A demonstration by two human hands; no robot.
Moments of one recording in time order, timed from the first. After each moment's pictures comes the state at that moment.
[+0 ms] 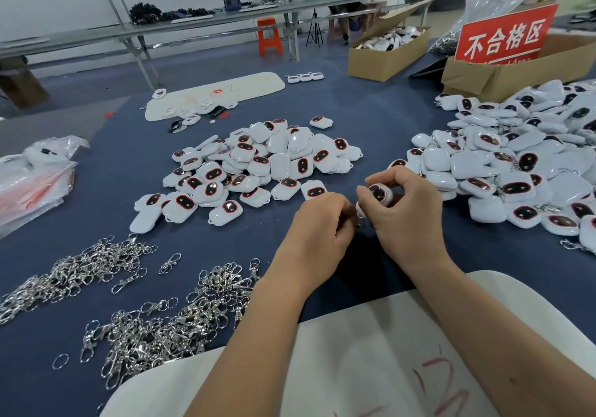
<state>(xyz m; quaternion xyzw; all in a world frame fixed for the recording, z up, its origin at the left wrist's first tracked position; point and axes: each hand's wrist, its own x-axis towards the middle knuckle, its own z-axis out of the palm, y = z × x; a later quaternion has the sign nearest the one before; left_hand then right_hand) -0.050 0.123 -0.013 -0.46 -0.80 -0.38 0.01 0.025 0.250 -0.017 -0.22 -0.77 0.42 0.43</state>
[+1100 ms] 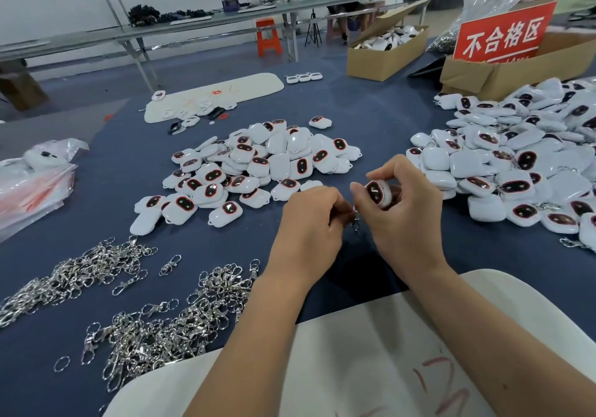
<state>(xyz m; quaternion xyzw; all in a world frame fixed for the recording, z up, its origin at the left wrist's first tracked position) -0.053 0.121 -0.008 -0.43 -0.79 -0.43 0.06 0.028 0.242 -0.017 -0.15 -0.76 0.42 0.47</state>
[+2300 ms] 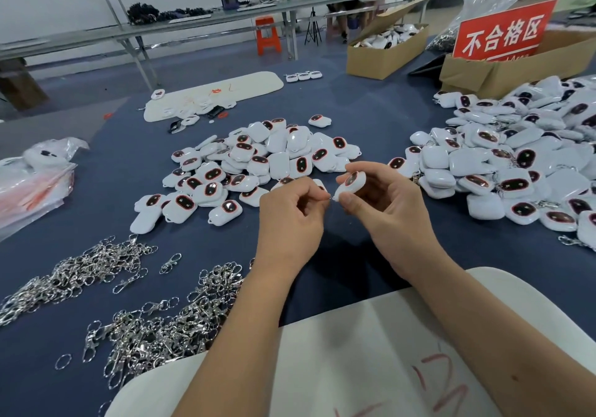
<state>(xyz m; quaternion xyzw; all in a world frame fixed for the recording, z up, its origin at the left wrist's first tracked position) -0.064 0.112 -0.008 -0.33 -0.78 -0.53 0.05 0.028 0.241 -0.017 -0.08 -0.69 0.64 0.33</state>
